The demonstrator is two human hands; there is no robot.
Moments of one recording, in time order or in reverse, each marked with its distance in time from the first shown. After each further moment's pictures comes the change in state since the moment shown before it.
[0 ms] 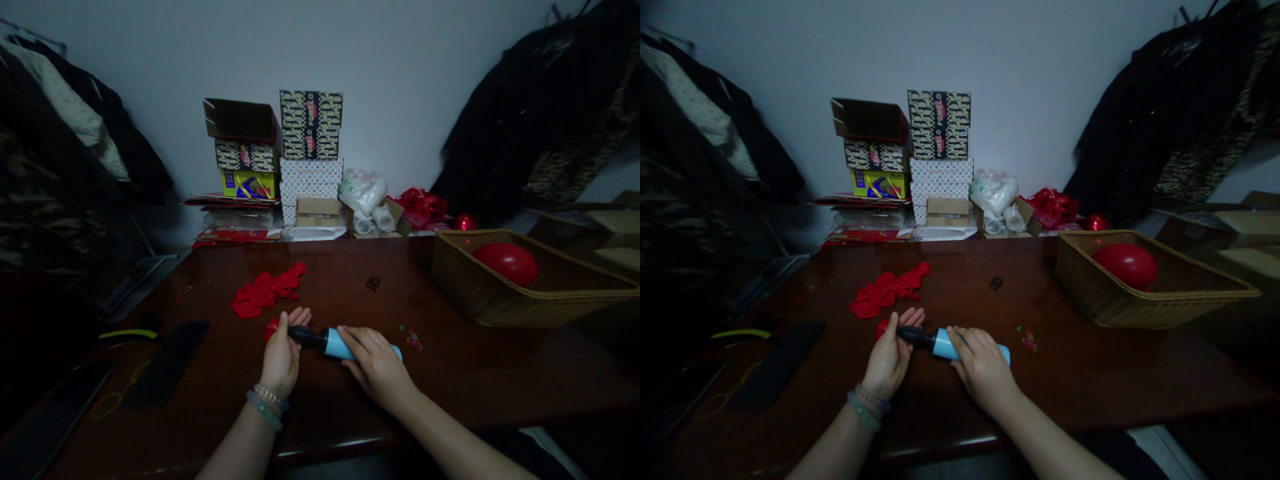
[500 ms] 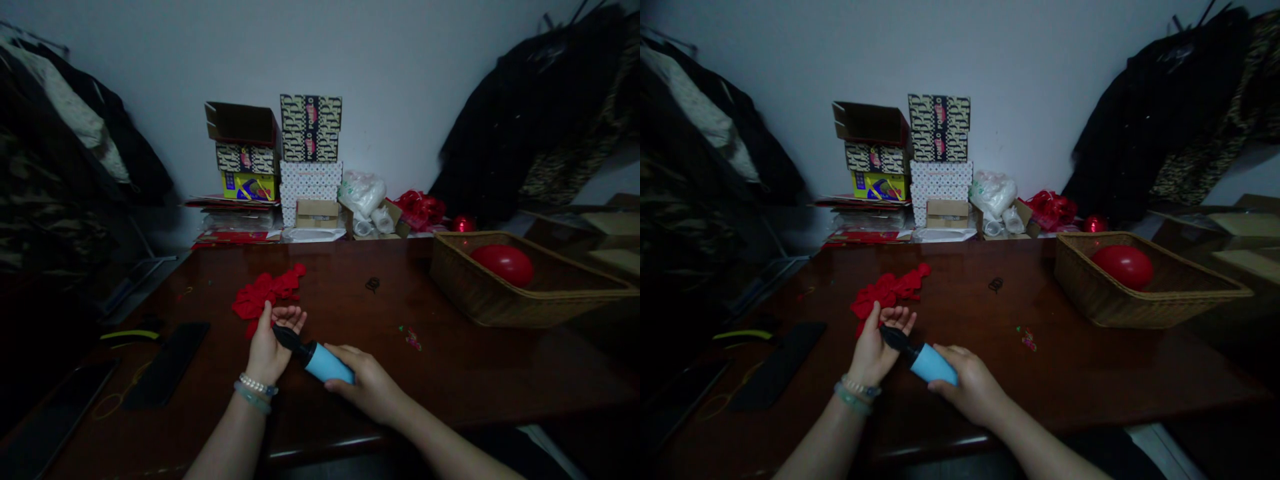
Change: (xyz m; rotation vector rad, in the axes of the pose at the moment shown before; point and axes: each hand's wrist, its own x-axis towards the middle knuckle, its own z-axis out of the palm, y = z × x) left_hand -0.010 0.048 0.001 -0.224 -0.029 -0.030; right_hand 0.007 -0.043 -0.008 0.554 -0.209 0.217
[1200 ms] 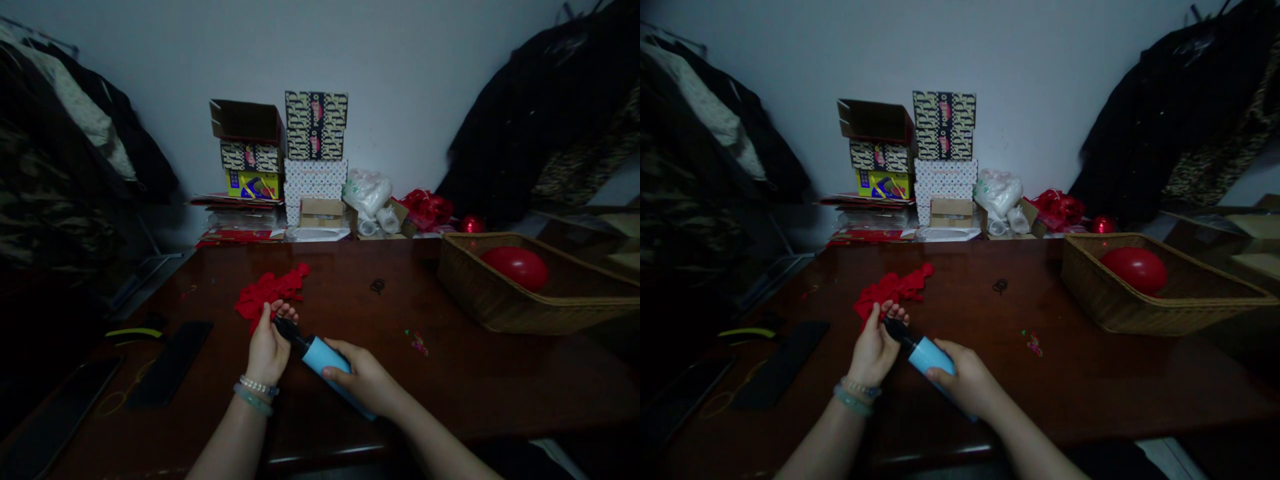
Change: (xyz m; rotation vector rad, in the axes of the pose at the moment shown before) left_hand 0.029 0.001 -0.001 -0.032 0.127 0.098; right_hand 0.037 0.014 0.007 0.233 -0.018 0.185
